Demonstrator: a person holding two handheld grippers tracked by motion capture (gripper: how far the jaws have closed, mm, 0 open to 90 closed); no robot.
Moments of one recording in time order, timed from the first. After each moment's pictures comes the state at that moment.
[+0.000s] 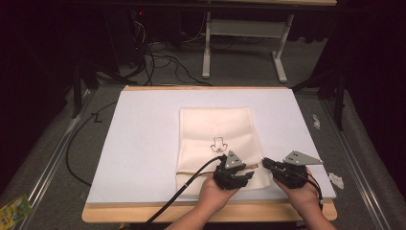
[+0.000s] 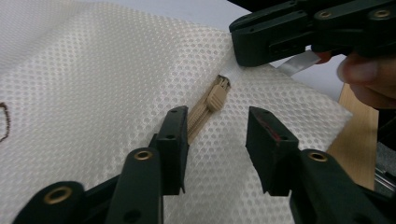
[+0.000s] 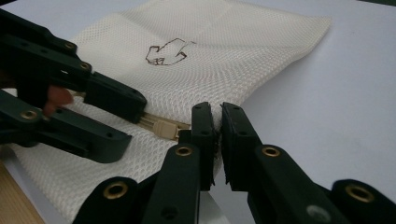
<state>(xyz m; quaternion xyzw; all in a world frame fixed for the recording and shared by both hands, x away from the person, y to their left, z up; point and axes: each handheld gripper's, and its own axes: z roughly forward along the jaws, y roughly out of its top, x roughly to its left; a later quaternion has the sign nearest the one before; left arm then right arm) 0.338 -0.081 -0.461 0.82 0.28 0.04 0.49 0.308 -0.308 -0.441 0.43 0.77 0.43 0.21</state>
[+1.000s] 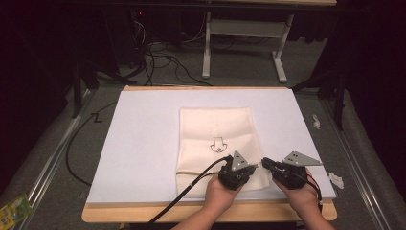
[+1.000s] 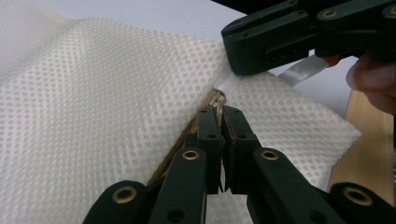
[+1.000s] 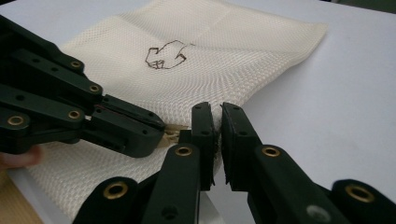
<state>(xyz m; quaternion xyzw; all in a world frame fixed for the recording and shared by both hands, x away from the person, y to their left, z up) 0.335 -0.093 -0.462 0.83 0.26 0.07 0.49 0.305 -0.304 -0.439 0.43 0.76 0.43 0.22</state>
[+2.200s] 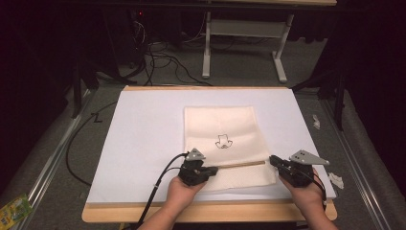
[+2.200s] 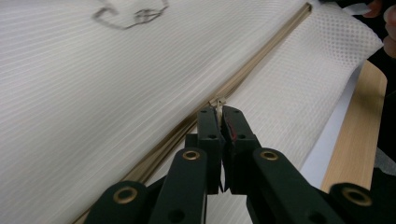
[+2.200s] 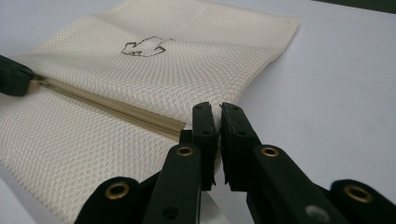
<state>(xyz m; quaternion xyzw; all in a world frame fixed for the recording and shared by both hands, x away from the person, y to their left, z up) 0.358 0.029 -0.466 0.82 0.35 -0.01 0.46 0.307 -0.322 -0.440 0.46 0.75 0.42 0.24</state>
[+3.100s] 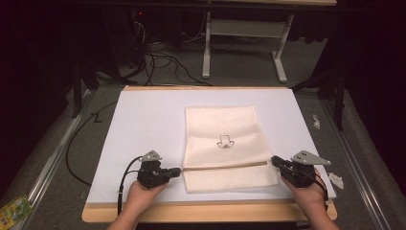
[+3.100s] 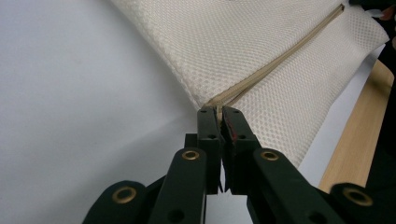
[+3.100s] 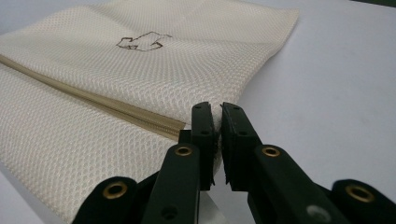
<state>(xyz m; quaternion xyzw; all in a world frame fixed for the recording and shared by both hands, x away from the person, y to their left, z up) 0.355 0.137 -0.469 0.80 0.39 -0.02 0.46 0.308 -0.329 -0.444 0.46 0.75 0.41 0.24</state>
